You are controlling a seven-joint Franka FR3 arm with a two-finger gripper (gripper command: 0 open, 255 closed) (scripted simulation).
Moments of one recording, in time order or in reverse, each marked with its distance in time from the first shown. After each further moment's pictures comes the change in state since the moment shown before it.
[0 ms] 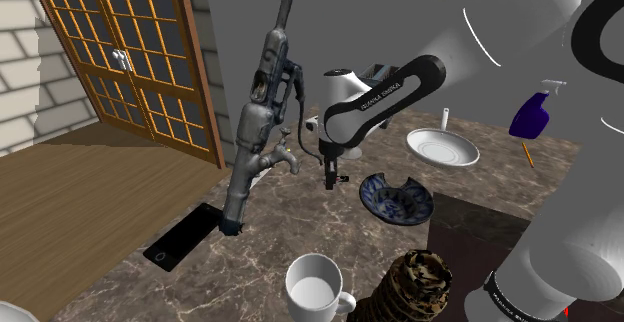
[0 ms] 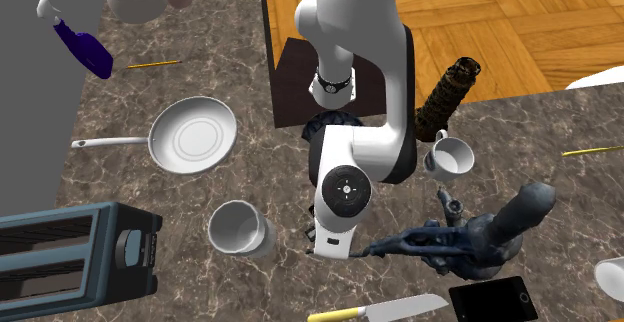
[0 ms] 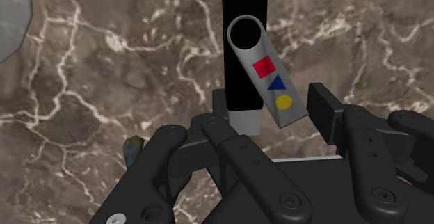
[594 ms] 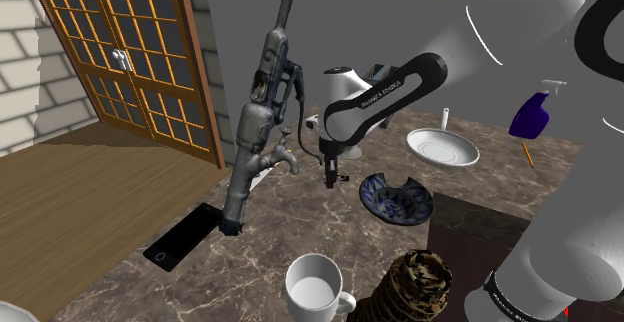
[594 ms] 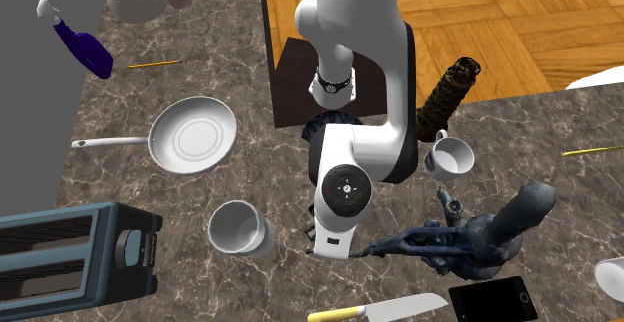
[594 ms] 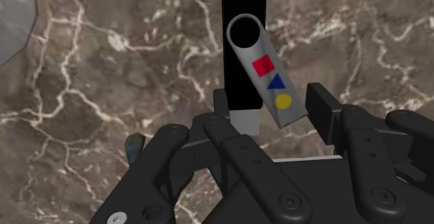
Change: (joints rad) arm 0.000 -0.009 0.000 0.004 0.003 -0.016 -0.001
